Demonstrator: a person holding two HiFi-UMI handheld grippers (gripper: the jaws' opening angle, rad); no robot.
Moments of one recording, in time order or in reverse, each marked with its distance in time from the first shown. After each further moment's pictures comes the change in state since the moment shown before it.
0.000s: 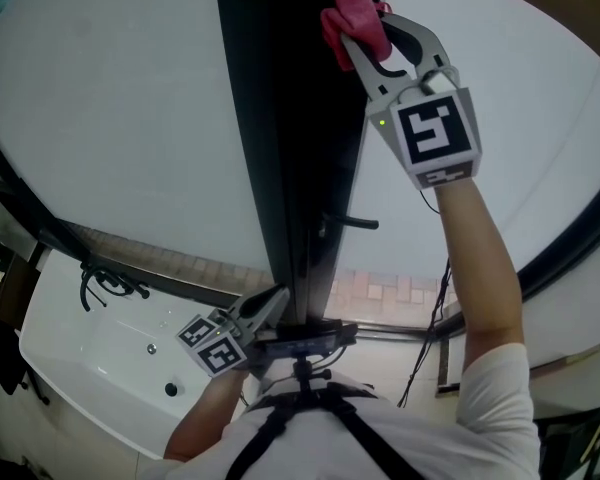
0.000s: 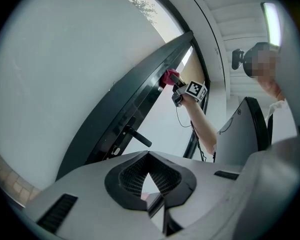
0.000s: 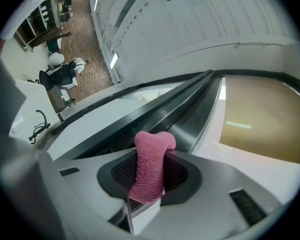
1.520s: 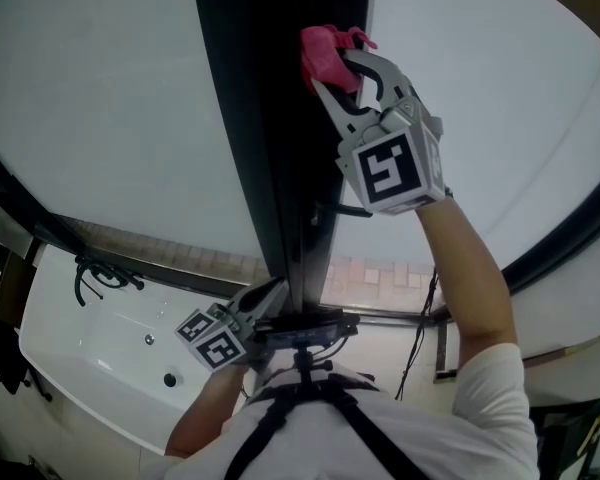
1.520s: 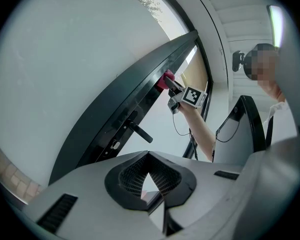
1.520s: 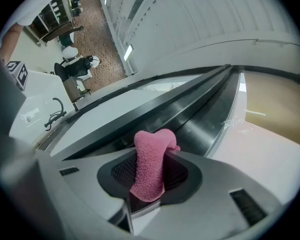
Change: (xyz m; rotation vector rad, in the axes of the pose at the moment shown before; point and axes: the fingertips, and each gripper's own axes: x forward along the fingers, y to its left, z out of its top) left arm 0.009 0.005 -0.016 -0.044 0.016 0.010; right arm -0.011 0.072 -0.061 -0.147 0.095 0.151
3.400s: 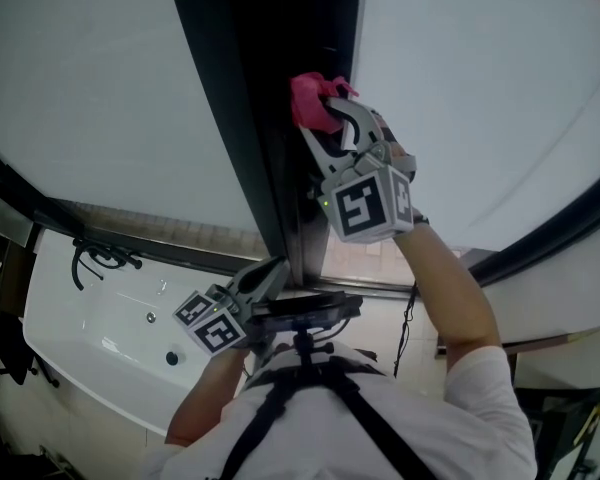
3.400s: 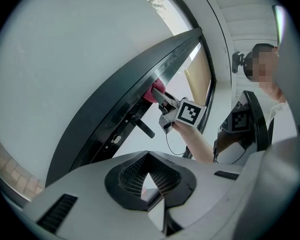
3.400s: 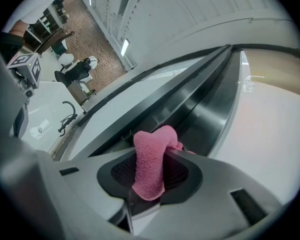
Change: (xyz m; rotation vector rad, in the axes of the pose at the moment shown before) left arm 0.006 0.001 -0.013 -0.026 0.029 0.015; right arm -0.024 0.103 -0.062 0.114 0.104 0.094
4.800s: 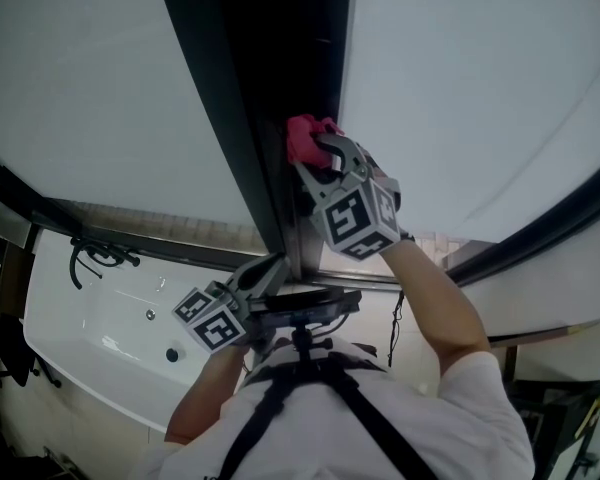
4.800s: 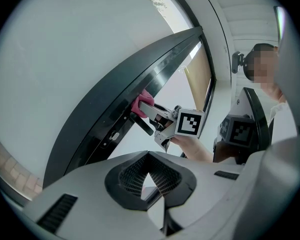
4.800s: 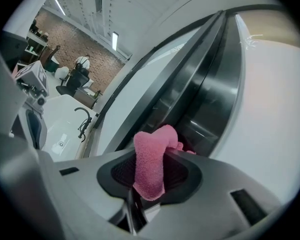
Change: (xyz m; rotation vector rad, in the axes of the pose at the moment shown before) left arm 0.002 -0.001 -0.006 -0.010 0.017 -0.009; right arm -0.008 0.069 -0.049 0.224 0.179 0.164
